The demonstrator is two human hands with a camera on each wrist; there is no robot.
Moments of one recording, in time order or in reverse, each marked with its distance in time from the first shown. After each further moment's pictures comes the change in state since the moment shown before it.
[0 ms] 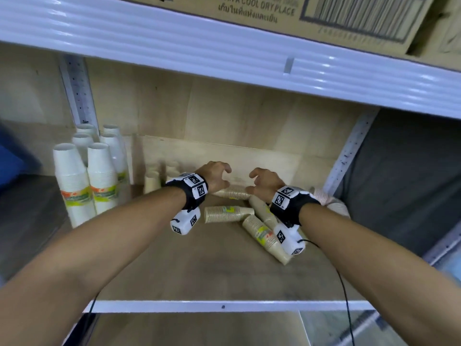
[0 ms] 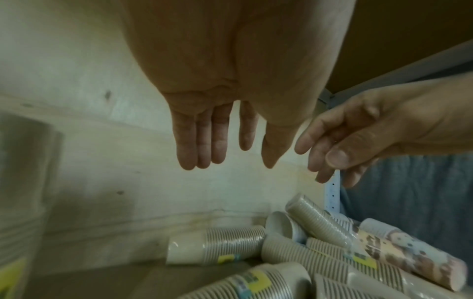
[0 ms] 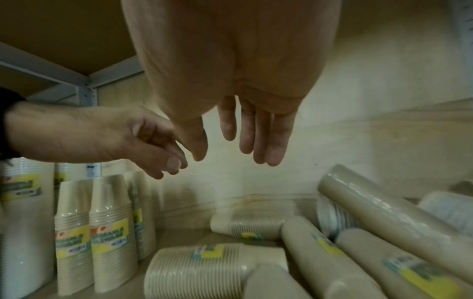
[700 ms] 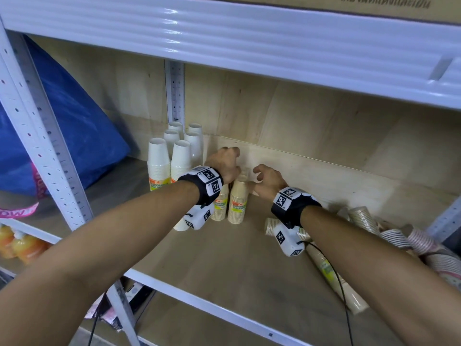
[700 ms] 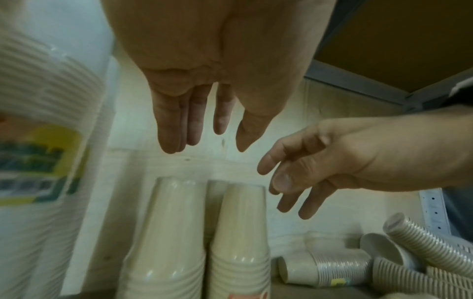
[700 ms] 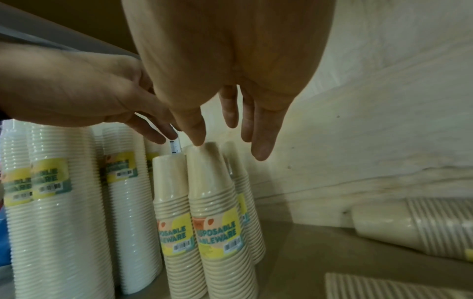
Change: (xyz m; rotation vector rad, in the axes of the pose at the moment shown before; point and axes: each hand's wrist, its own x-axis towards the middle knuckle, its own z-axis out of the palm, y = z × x) left_hand -0.045 -0.095 -0.065 0.112 0.317 -0.343; right_hand 0.062 -0.124 0.091 0.163 -0.080 -0.300
